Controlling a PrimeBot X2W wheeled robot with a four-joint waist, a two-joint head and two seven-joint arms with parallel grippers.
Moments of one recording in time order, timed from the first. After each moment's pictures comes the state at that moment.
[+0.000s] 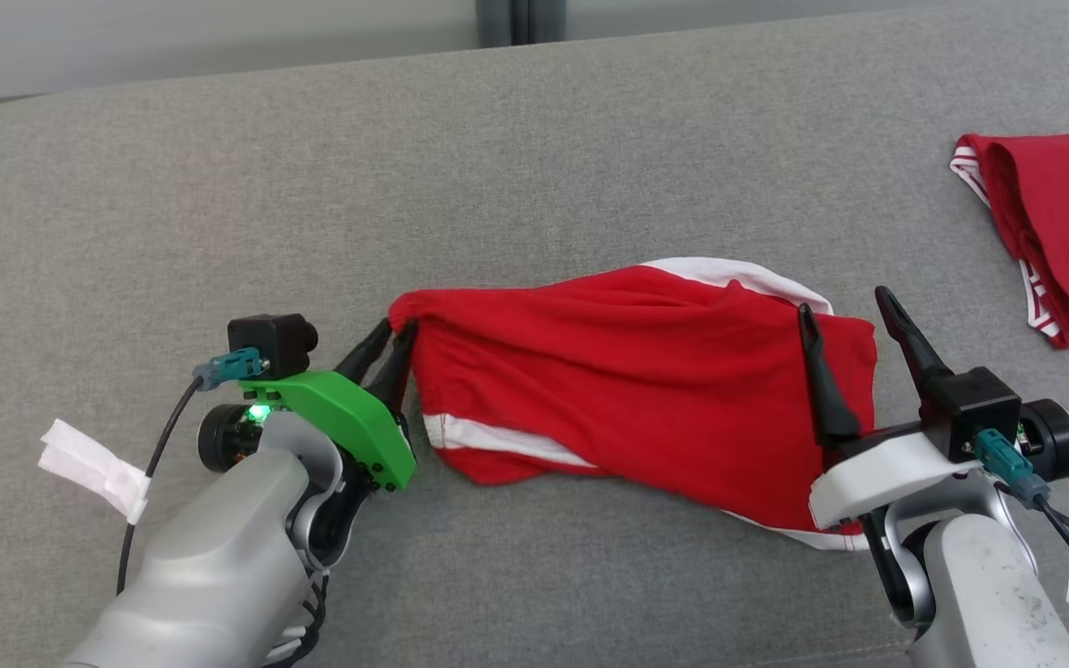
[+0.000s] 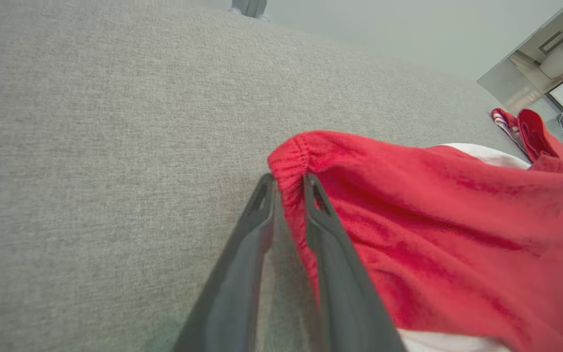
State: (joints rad) left arm -0.74 0.26 -1.04 0.78 -1.24 -0.06 -0.25; right arm -0.19 -0.05 0.03 0.14 -0.01 0.13 -0.16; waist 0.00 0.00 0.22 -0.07
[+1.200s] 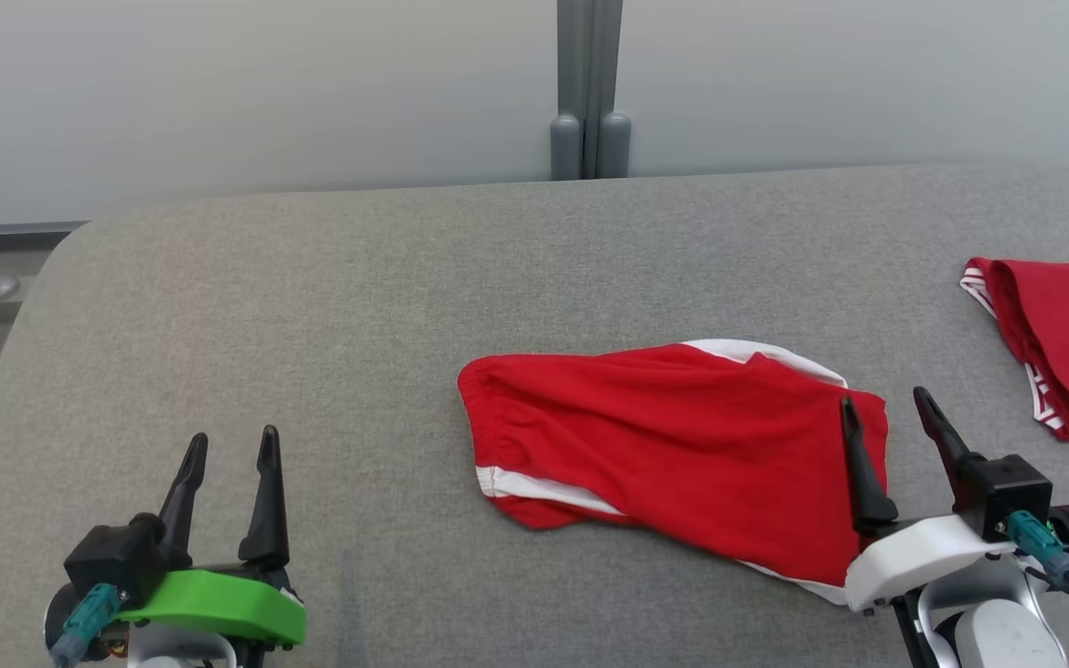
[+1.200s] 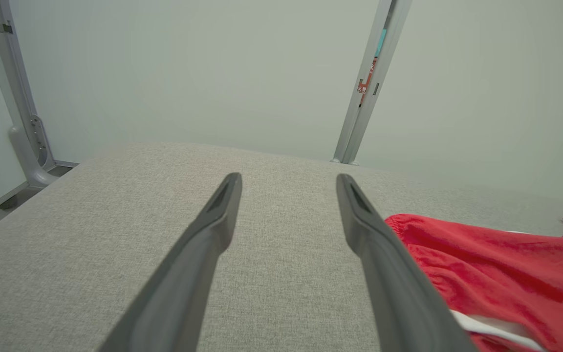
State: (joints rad) left arm -0.07 0.14 -0.10 0.27 -0.39 -0.10 -0.26; right arm -0.05 -0.05 -0.04 0.17 0.02 0.13 -0.18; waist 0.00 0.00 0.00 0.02
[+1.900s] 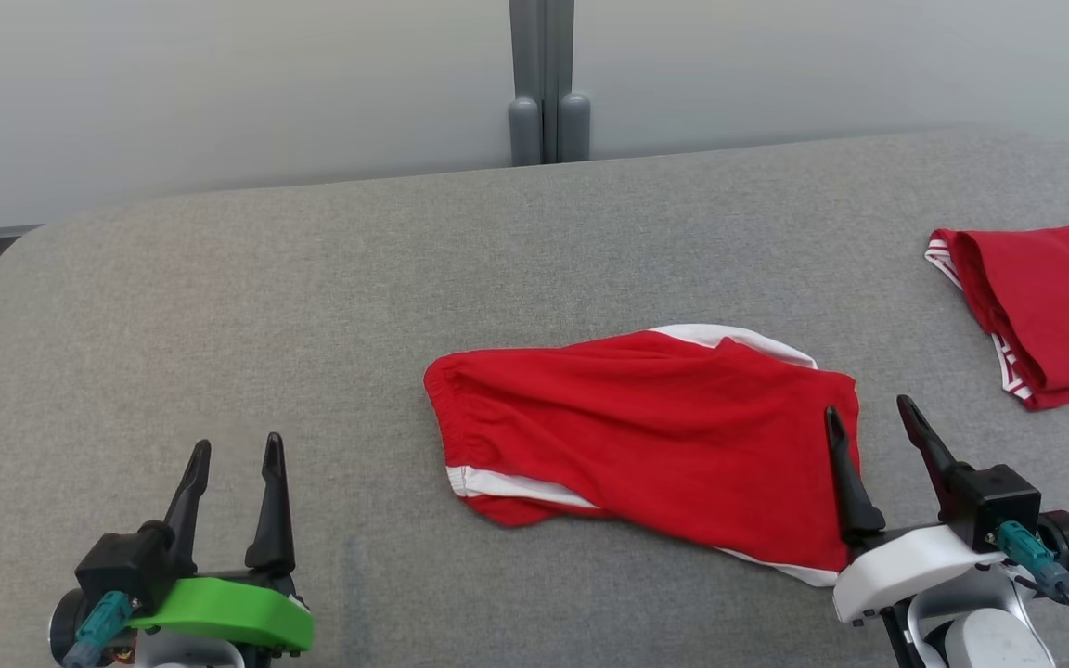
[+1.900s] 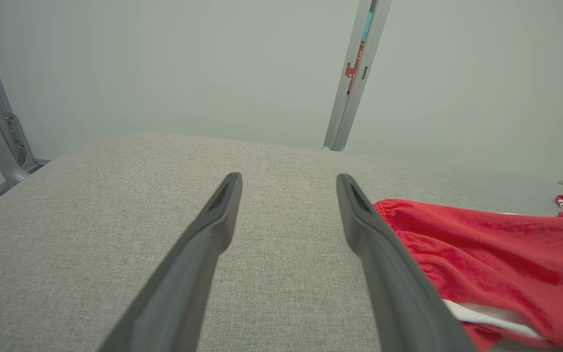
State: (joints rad) left arm -0.05 0.09 -0.04 0.26 -0.31 -0.12 -0.26; right arm -0.03 -0.05 -0.01 0.16 0.04 0.13 -0.19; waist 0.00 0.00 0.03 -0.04
